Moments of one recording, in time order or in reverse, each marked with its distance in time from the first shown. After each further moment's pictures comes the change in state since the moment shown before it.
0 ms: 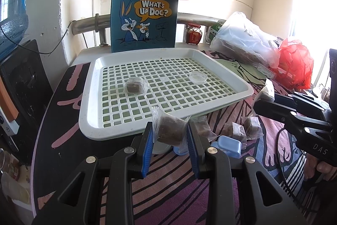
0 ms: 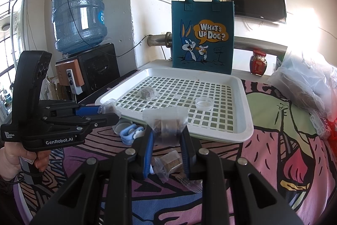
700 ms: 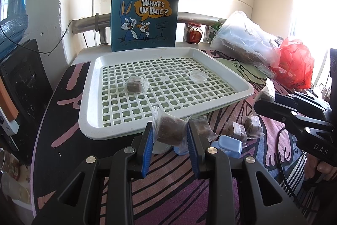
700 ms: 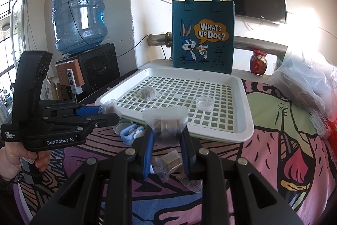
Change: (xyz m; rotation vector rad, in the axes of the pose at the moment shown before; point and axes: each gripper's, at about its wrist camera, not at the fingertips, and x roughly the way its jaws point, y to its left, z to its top) left arm 0.000 0.000 0.000 -0.001 0.006 -0.001; right arm 0.000 -0.001 0.000 0.002 0.002 0.002
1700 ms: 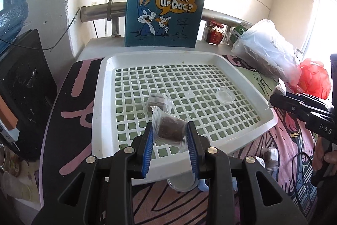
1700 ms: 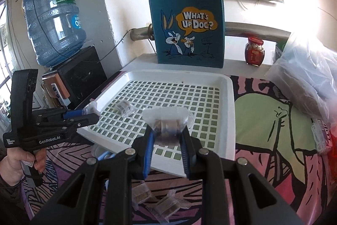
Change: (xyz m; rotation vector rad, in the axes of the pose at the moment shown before) left arm 0.045 0.041 0.054 -0.117 0.107 0.045; right arm 0.050 -0.069 0.057 0.106 0.155 0.011
